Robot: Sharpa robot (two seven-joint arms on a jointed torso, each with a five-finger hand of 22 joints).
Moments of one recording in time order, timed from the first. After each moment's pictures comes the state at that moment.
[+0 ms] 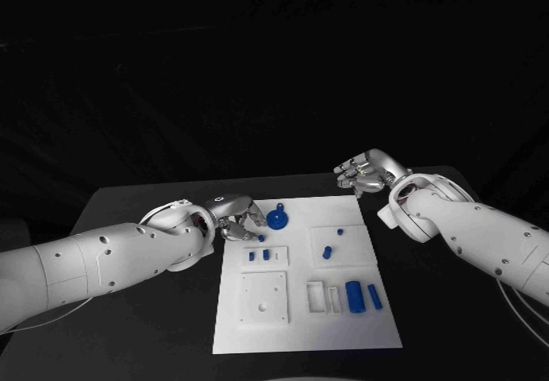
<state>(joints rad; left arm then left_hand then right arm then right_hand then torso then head) 1.22 -0.67 -0.21 1.29 -1.31 -0.32 0.13 1.41 -0.11 0.32 -0.17 0.15 1.05 0.10 0.06 0.06 1.10 0.11 0.06 0.06 1.31 0.00 1.14 0.40 0.13 1.23 -0.02 0.45 1.31 0.96 -0.72 0.34 1.24 -1.21 -0.32 0.01 1.20 -0.11 0.40 -0.28 0.61 1.05 0.13 0.06 0.07 1.22 0.07 0.09 0.06 1.29 -0.03 0.86 0.78 0.12 1.46 -0.05 0.14 1.24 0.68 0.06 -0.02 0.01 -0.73</state>
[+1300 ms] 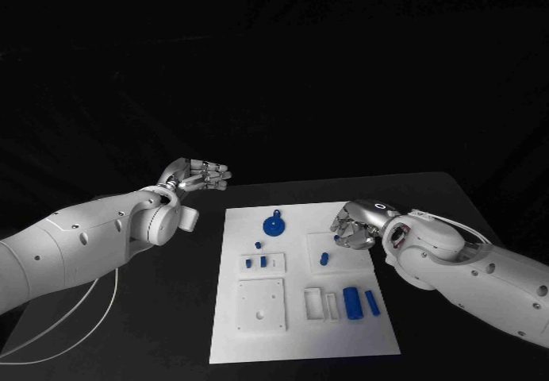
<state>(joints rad) 1.23 -0.69 -0.12 1.11 -0.20 -0.29 0.34 1.37 -0.04 0.15 -0.08 0.17 1.04 0.14 0.06 0.06 1.11 0.13 0.06 0.06 1.17 0.12 0.07 0.07 0.06 1.03 0.10 0.07 0.34 0.83 -0.84 0.33 1.53 -1.79 -0.13 -0.23 1.25 -0.17 0.48 -0.20 0.18 1.14 0.10 0.06 0.07 1.24 0.06 0.07 0.06 1.35 -0.03 0.87 0.77 0.13 1.47 -0.05 0.29 1.08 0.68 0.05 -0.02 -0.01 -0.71</state>
